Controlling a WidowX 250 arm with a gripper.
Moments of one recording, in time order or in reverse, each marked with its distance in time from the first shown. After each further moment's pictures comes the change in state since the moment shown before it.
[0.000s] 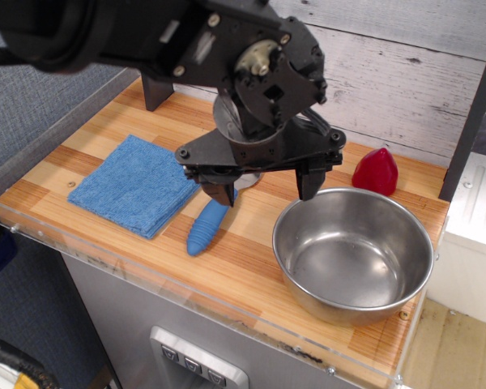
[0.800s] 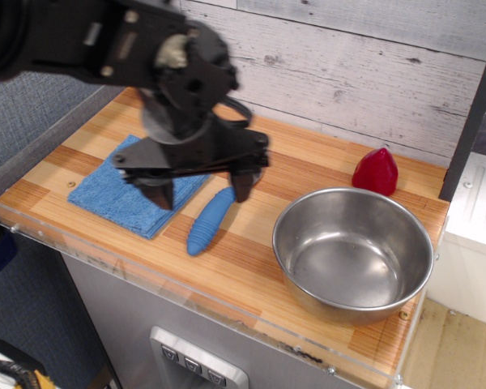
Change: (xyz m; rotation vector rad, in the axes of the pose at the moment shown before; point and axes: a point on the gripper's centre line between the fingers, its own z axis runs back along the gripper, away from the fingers) arm 0.010 0.055 -0.012 0.054 0.029 0.040
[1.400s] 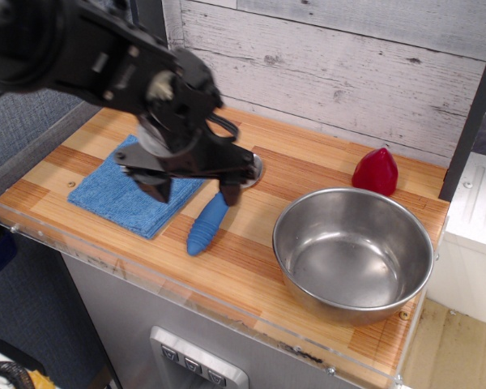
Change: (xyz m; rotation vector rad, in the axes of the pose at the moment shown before) arm 0.010 0.003 -0.034 -0.008 -0.053 -0.194
